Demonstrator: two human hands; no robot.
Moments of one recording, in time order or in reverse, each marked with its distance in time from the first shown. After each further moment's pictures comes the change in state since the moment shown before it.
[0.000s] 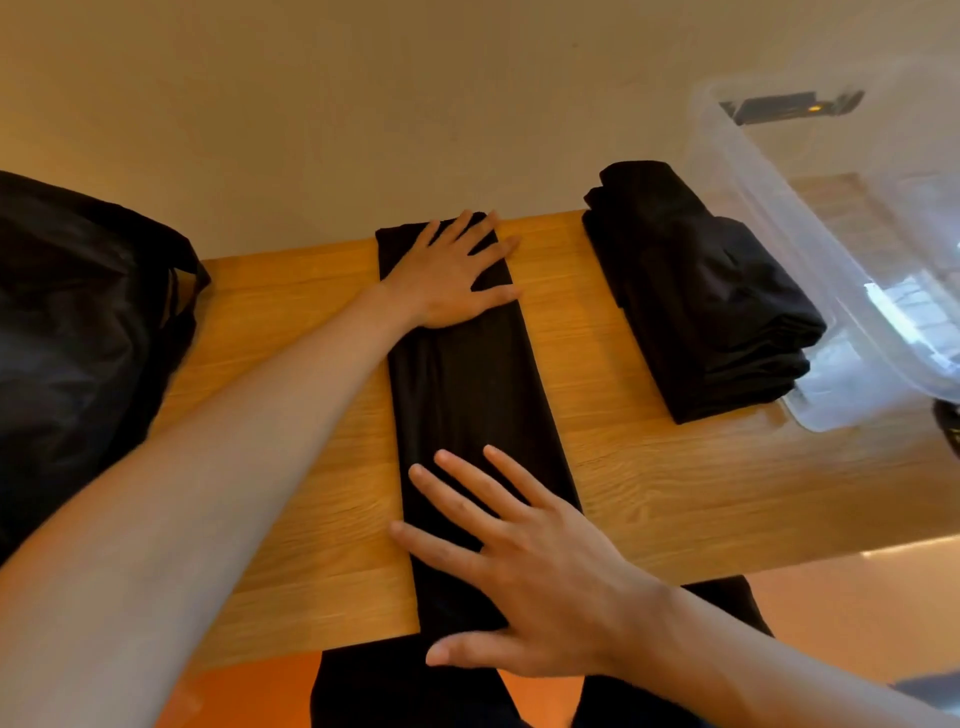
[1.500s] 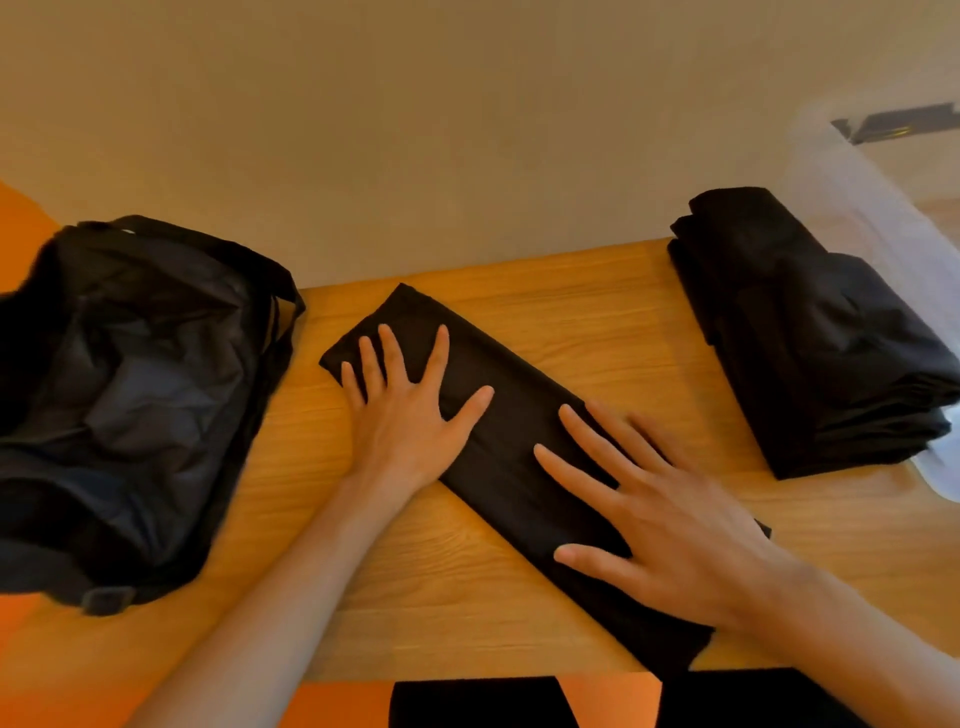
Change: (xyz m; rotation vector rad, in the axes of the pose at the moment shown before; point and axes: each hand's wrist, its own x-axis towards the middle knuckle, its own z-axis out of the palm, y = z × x) left_hand -0.150 0.006 0.041 -0.129 0.082 -0.655; right_hand 0.005 0.067 -0.013 -0.034 -0.012 0.248
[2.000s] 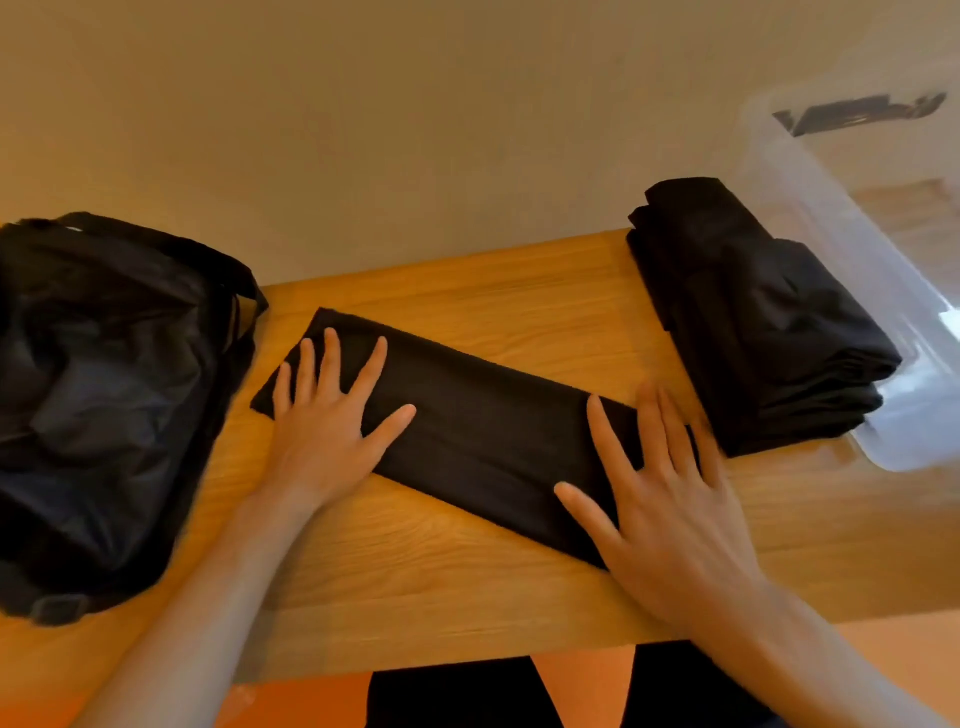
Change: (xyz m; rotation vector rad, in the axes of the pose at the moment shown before) left_hand -0.013 -0.050 -0.004 0.077 0.007 0.112; right_hand -0.024 -0.019 0.004 0.057 0.080 0.548
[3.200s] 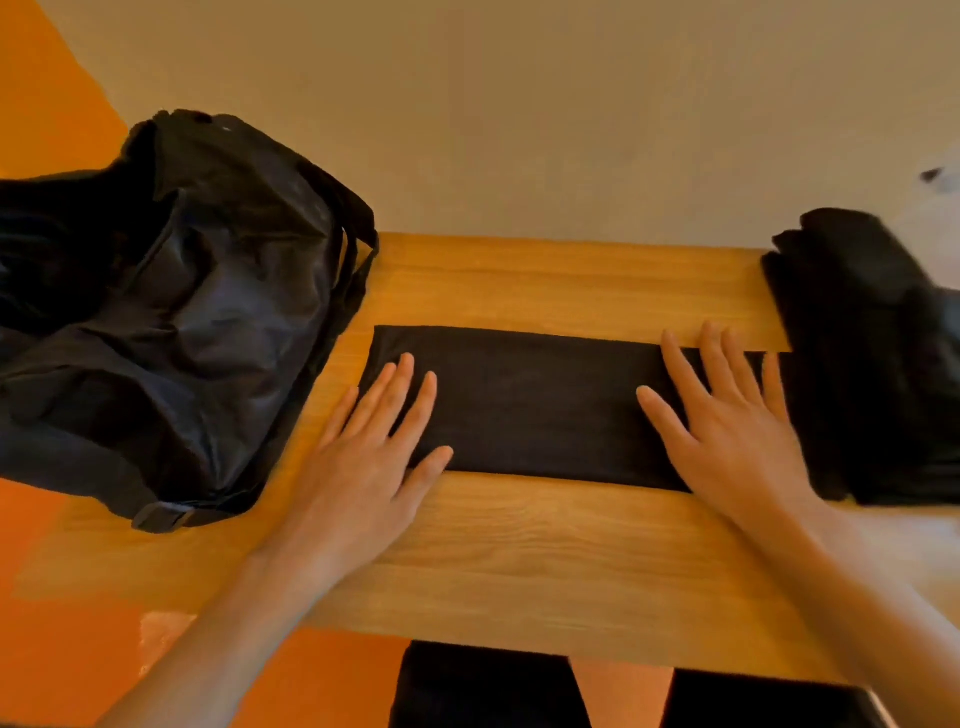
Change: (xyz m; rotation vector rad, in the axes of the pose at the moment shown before) left_hand -0.086 -0.047 0.005 -0.069 -0.054 0.085; right_hand 0.089 -0.030 -0.002 -0.065 0.028 -0.017
